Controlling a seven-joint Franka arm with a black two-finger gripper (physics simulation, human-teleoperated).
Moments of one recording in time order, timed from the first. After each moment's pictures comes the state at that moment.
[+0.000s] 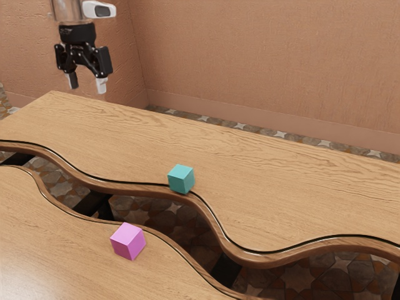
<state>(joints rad) 0.37 0.16 -0.33 -1.24 0.03 1.19 0.07</state>
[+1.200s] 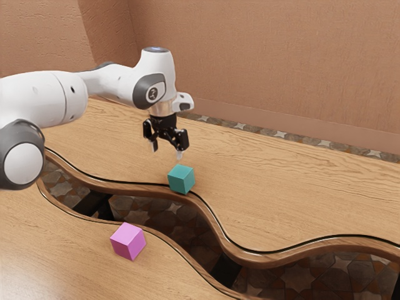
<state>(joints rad) 0.09 0.64 -0.15 -1.32 0.14 1.88 -0.04</state>
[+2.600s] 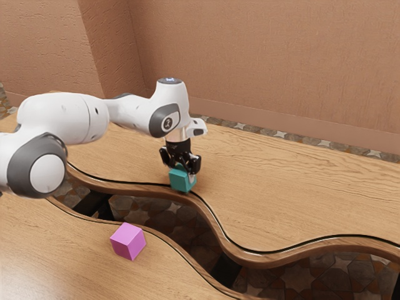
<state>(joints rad) 0.06 0.80 -0.15 -1.30 0.12 2.04 -0.06</state>
